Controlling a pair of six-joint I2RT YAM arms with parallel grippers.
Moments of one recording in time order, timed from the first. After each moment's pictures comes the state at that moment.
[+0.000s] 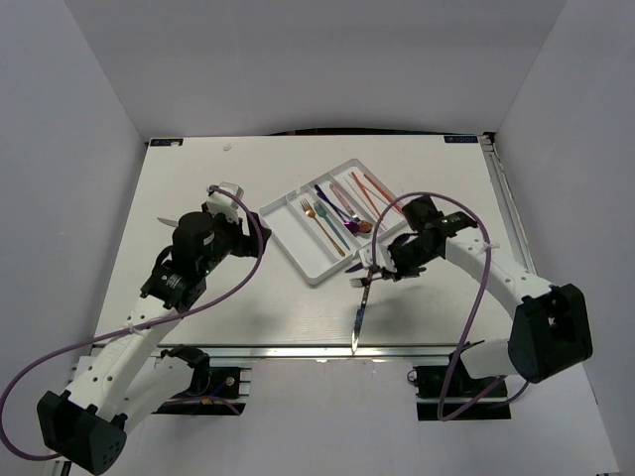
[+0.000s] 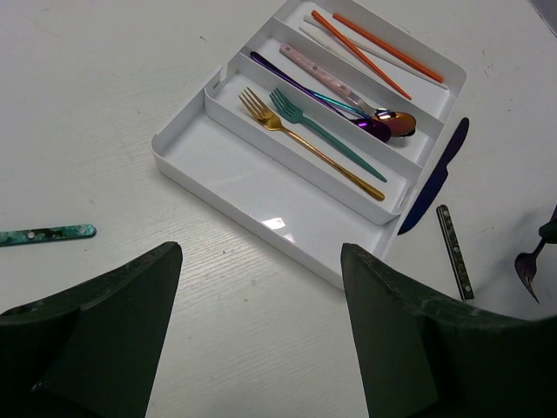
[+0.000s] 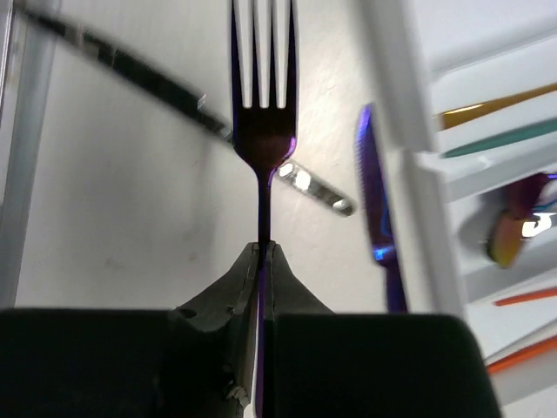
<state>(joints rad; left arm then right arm) -0.43 0.85 0.76 -0.22 0.04 -0.16 0.44 1.36 0.95 -0.95 -0.60 -1.53</state>
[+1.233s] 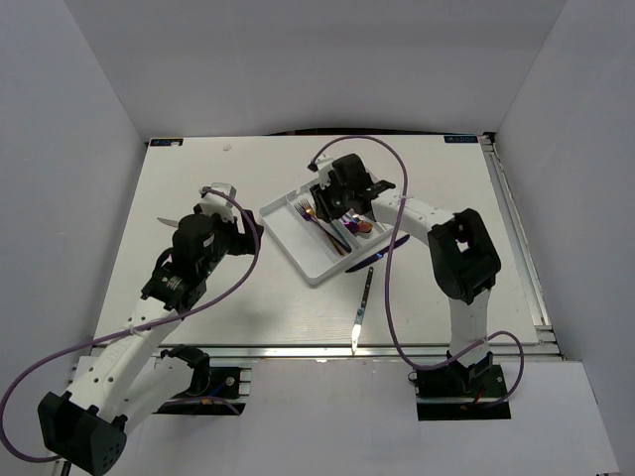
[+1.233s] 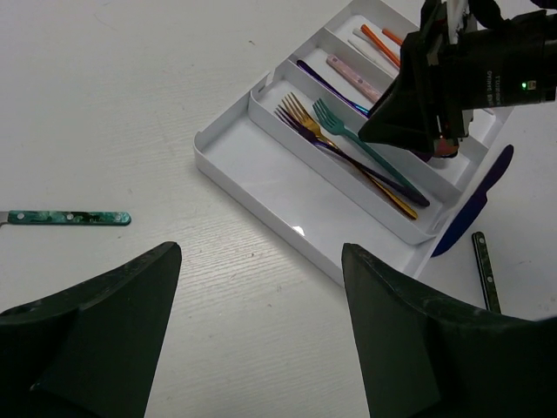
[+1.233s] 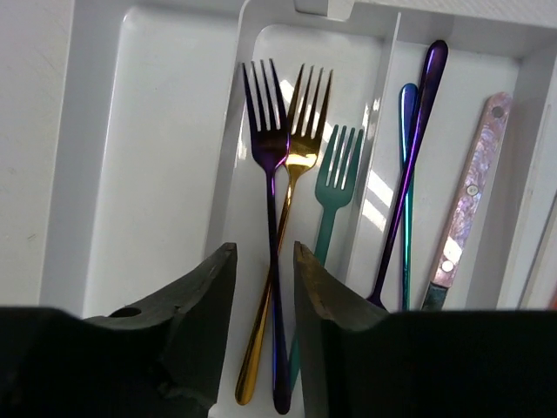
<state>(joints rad) -0.42 0.84 0.74 -0.20 -0.09 -0.17 0.62 2.01 1.52 -0.24 -0.23 -0.08</state>
